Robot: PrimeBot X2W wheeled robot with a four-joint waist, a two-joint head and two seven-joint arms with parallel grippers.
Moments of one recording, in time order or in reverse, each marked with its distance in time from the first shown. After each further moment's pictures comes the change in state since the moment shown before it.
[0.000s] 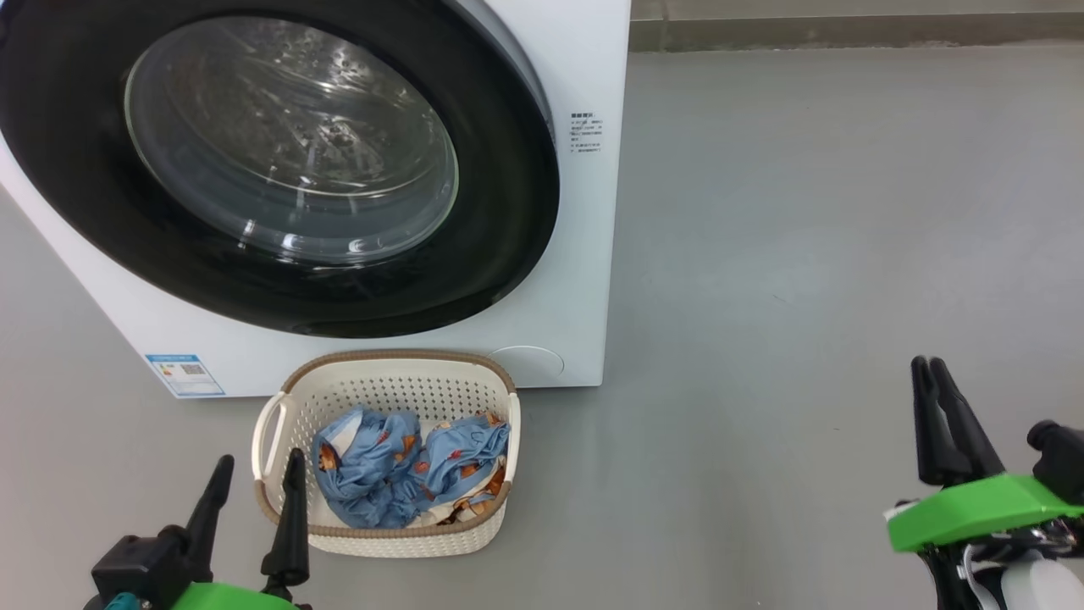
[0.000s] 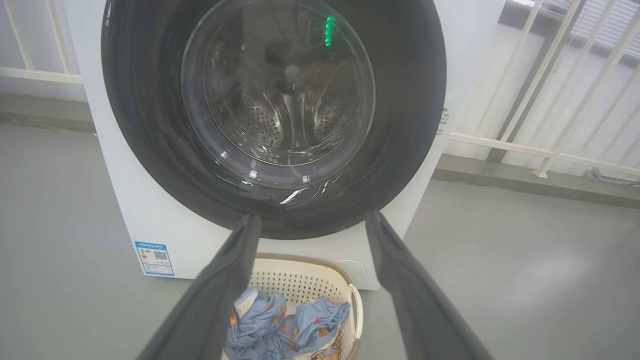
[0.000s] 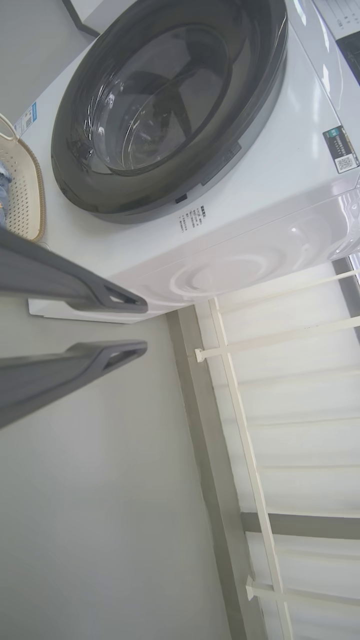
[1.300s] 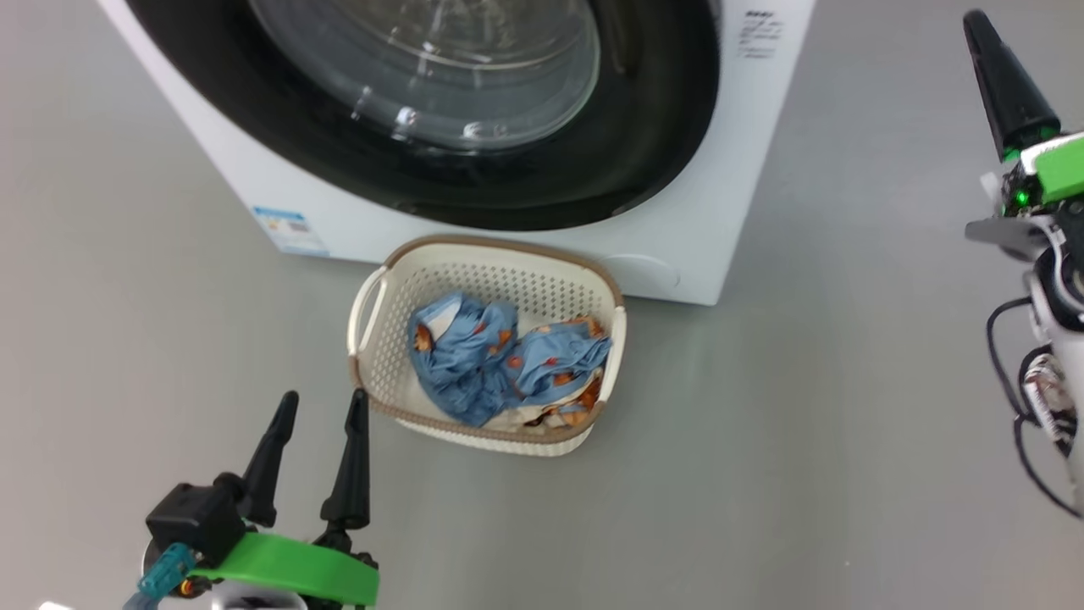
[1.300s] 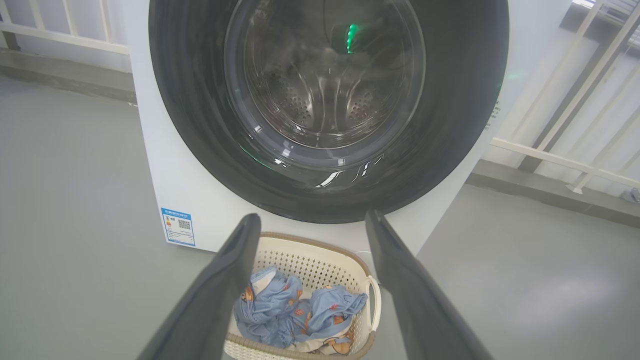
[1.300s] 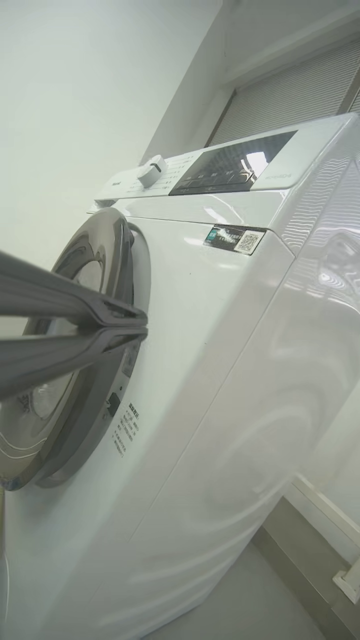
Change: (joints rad) left arm -0.111 -0.076 -0.073 0.015 -0.012 -0.040 -0.043; right arm -0.681 -0.215 0.172 0.251 1.086 0.000 0.267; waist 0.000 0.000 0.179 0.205
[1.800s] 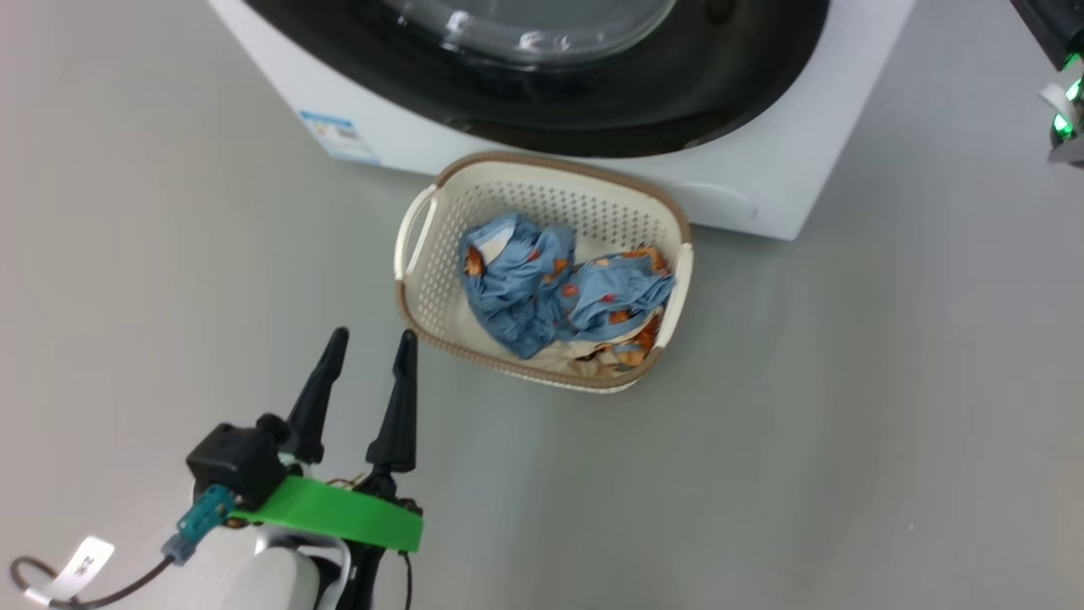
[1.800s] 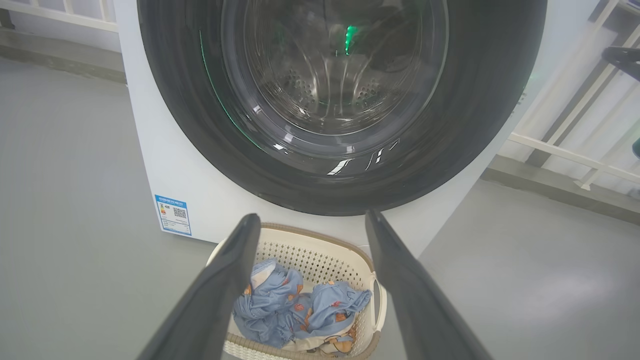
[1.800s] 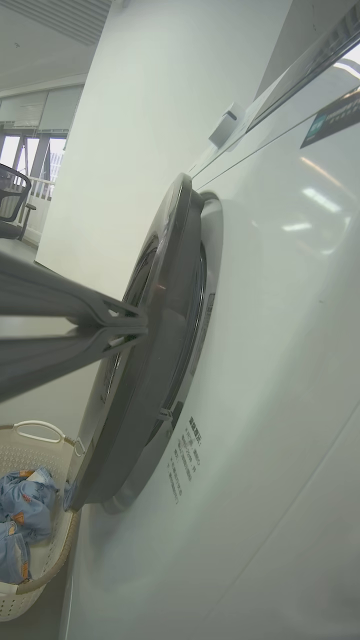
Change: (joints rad) left arm -0.122 -0.079 -0.017 0.052 0.023 -0.067 -0.010; right arm -0.196 -0.133 0.068 0.055 0.129 0.000 0.344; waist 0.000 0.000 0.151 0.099
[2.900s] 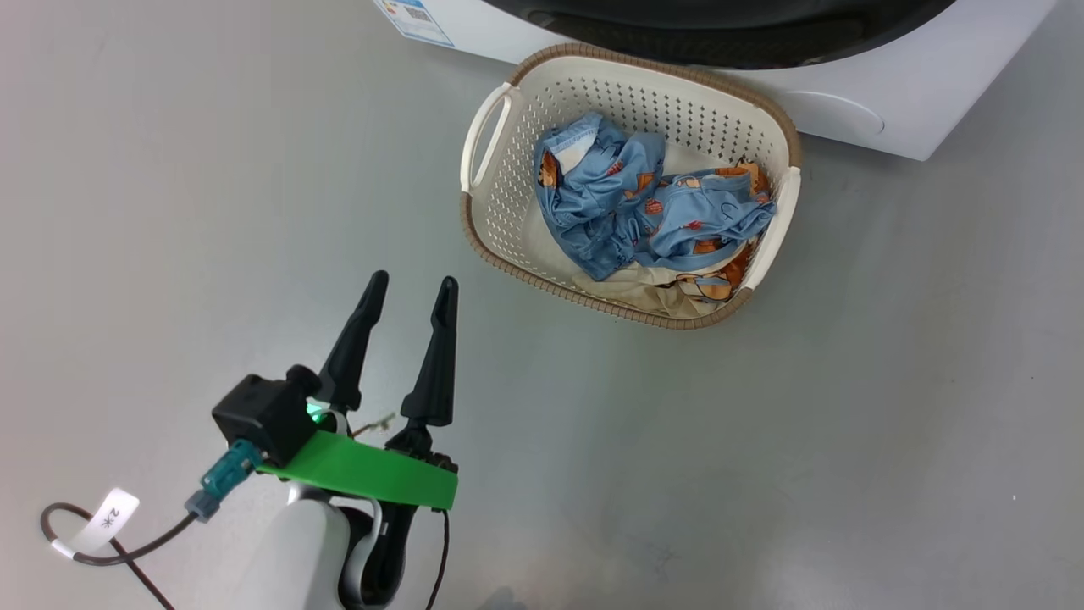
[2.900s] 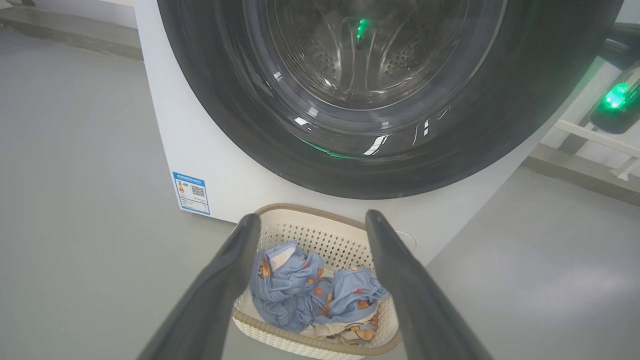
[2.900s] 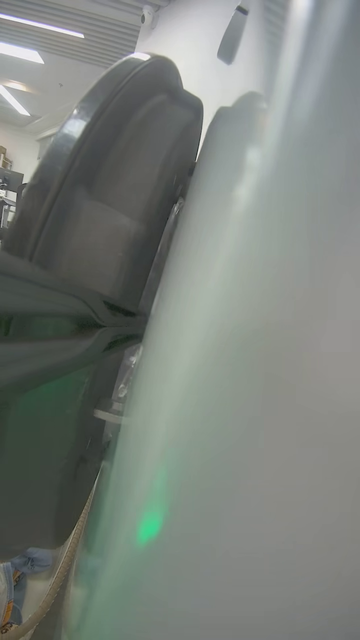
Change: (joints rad) left arm -0.092 -0.082 0.009 0.022 0.030 -0.060 -0.002; right arm -0.303 -0.021 0.078 0.155 -0.024 0.000 0.128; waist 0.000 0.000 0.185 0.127
